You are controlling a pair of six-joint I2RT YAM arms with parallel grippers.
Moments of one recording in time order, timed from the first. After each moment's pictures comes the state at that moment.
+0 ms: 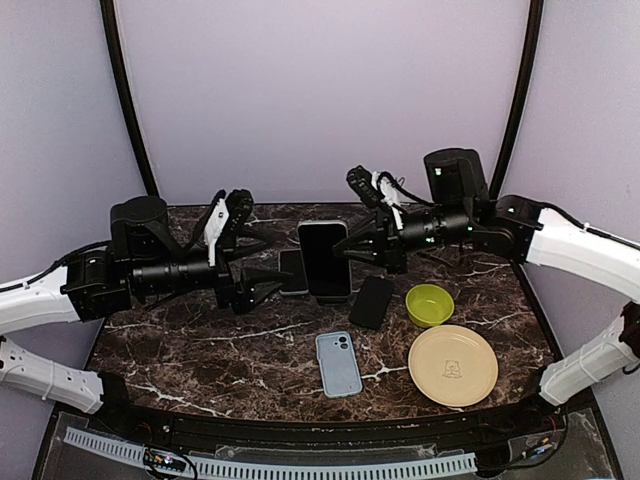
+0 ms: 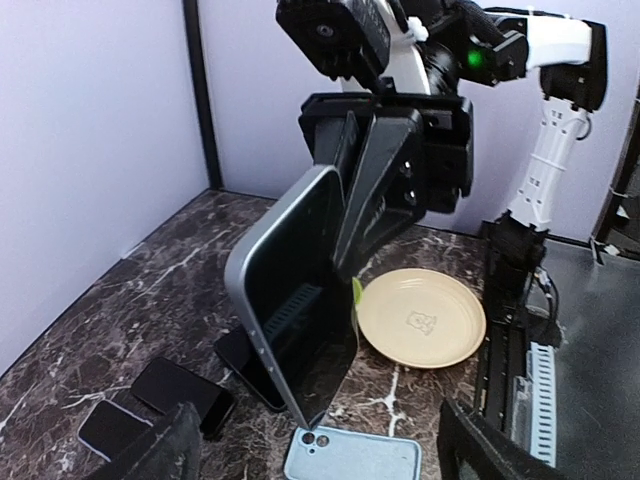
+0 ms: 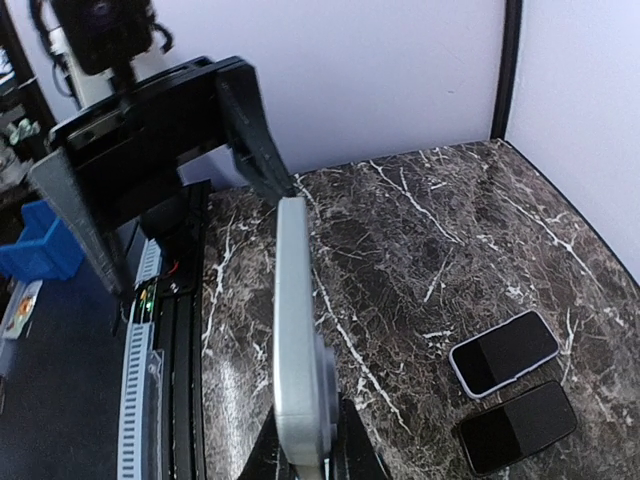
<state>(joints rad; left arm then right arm) -1.03 1.02 0.91 -0.08 0.08 0.03 0.90 1.36 1.24 -0.28 -0.53 -0.09</state>
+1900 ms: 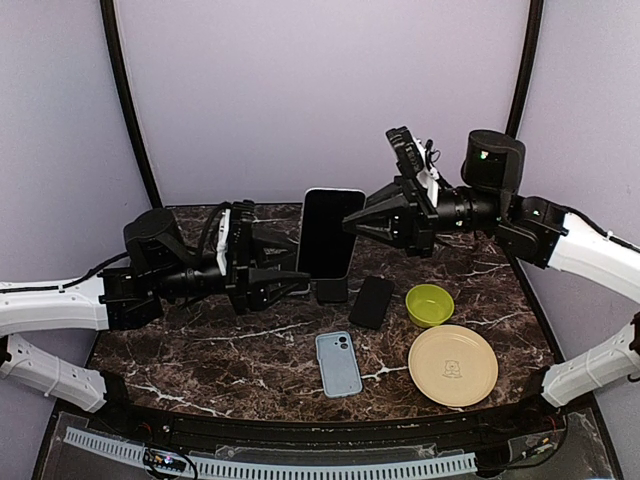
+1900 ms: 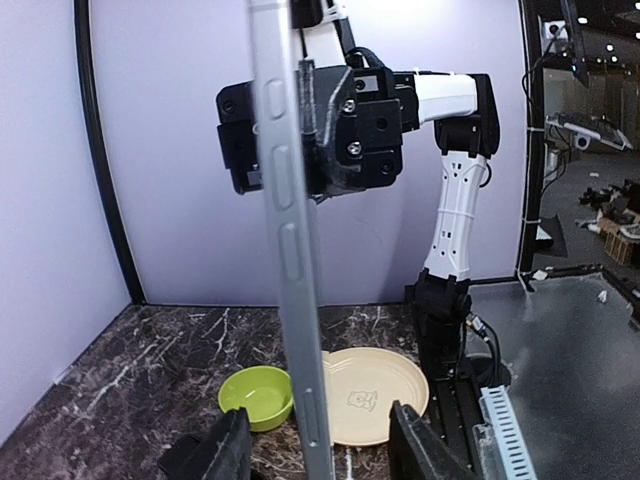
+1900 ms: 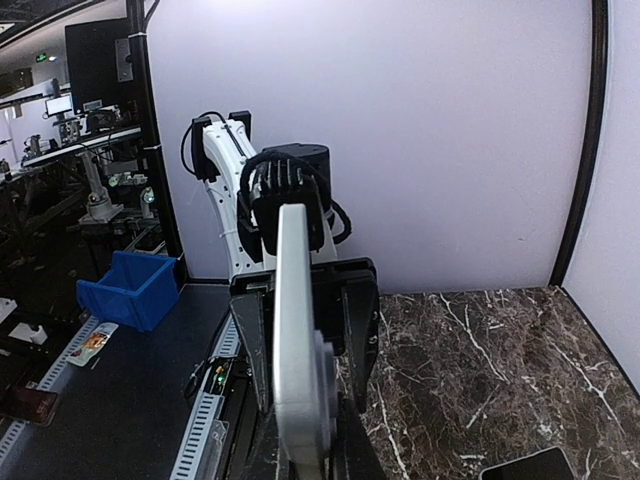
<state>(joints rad) -1.00 1.13 0.78 0.41 0.44 0.07 0.89 1.23 1.21 -0.04 -0.78 -0.02</state>
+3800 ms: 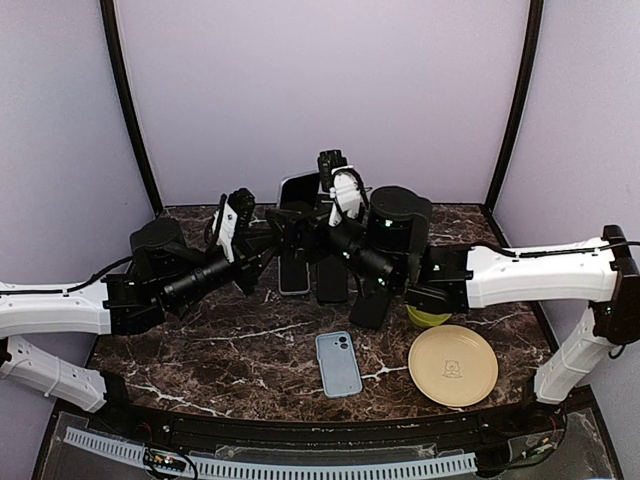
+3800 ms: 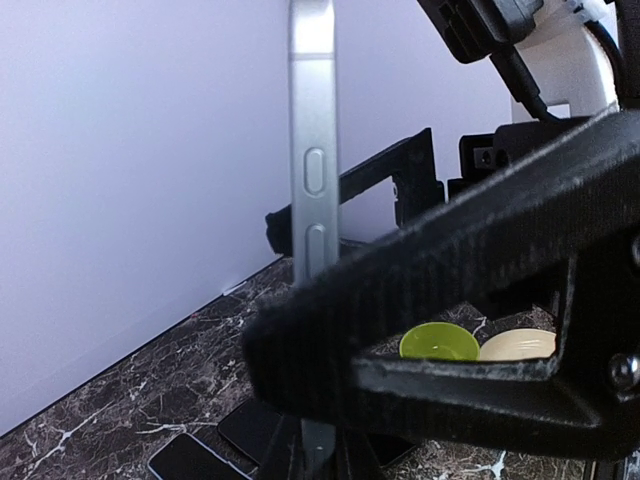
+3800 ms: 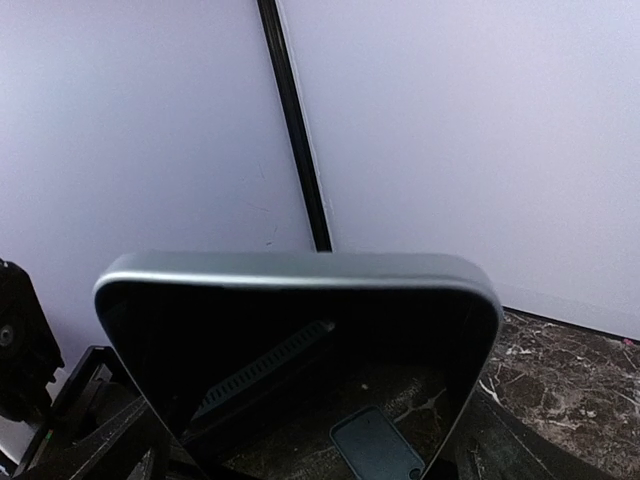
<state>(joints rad) -0.99 1.13 0.73 0.40 -0.11 0.10 1.21 1.57 1.21 0.38 0.40 0.19</state>
